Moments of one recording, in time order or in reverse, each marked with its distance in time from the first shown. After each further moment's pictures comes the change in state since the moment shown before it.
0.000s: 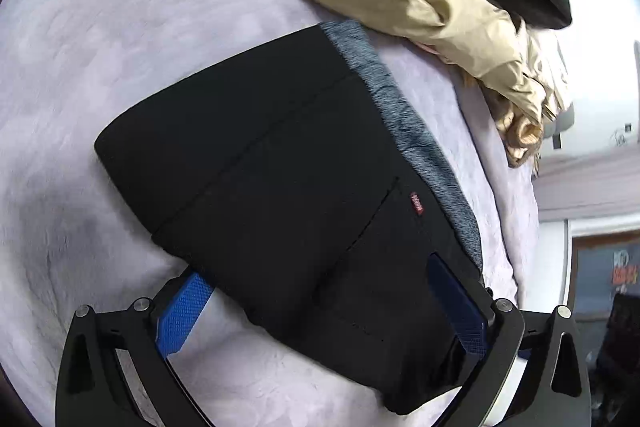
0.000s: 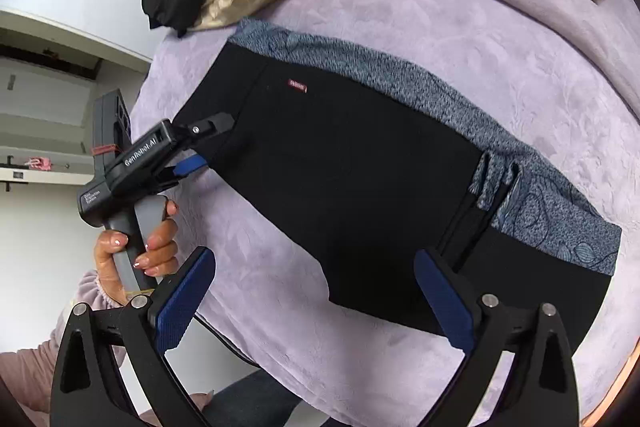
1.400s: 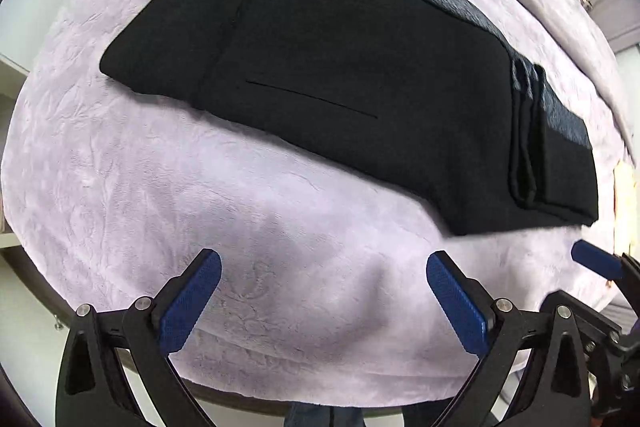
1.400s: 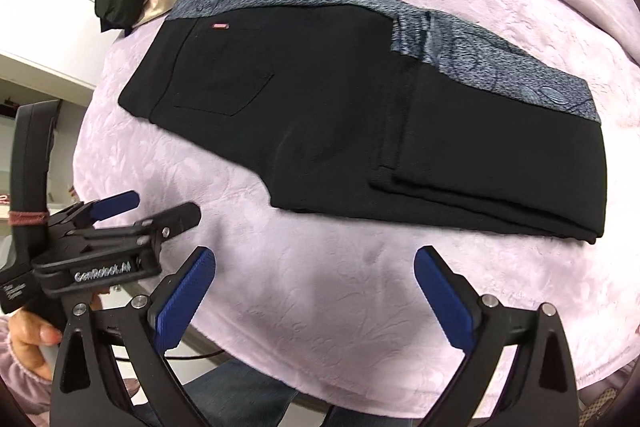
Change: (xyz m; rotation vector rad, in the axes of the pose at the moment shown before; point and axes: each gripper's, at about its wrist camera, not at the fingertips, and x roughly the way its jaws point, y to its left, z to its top) left arm 0.025 -0.095 -0.129 0.423 0.234 0.442; right arm 0.026 -0.022 -0.120 0.178 -0.063 -0.121
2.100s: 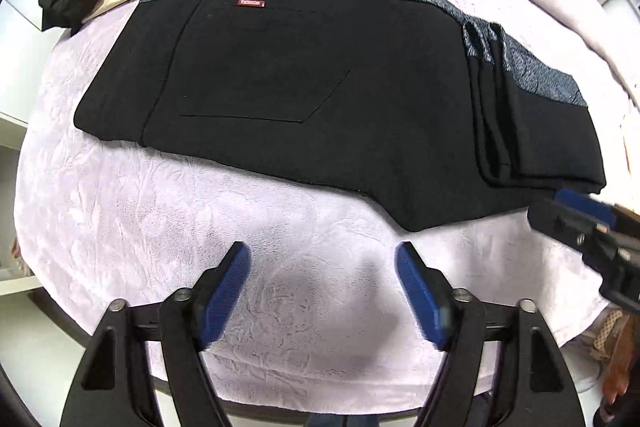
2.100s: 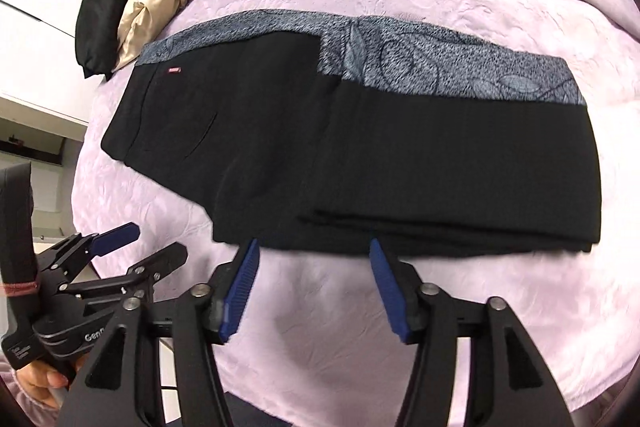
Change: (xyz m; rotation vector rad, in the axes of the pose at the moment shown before) left arm 0.014 -0.095 0.001 0.152 -0.030 0.080; right arm 0.002 -0.058 0.004 0.098 -0.090 0.036
